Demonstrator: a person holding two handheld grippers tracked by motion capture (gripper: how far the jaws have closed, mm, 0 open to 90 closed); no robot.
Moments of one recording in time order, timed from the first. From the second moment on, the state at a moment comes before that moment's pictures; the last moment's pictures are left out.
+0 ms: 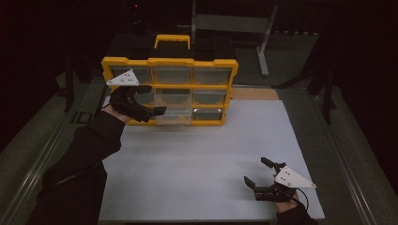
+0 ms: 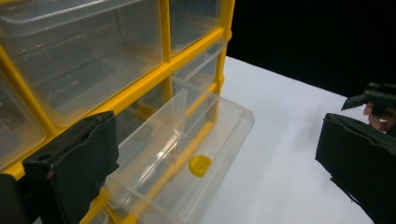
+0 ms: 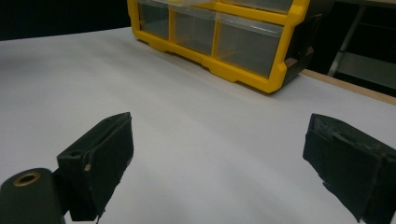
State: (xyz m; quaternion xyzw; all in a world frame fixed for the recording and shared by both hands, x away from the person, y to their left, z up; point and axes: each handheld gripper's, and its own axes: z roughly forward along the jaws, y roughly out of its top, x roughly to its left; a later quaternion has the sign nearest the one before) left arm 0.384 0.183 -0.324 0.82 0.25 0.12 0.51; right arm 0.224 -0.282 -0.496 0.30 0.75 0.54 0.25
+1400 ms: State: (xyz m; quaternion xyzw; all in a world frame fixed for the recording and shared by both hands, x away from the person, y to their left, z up) left arm 0.316 0.224 -0.426 0.80 0.21 0.08 0.56; right arm 0.224 -0.281 -0.496 0.30 0.75 0.54 0.26
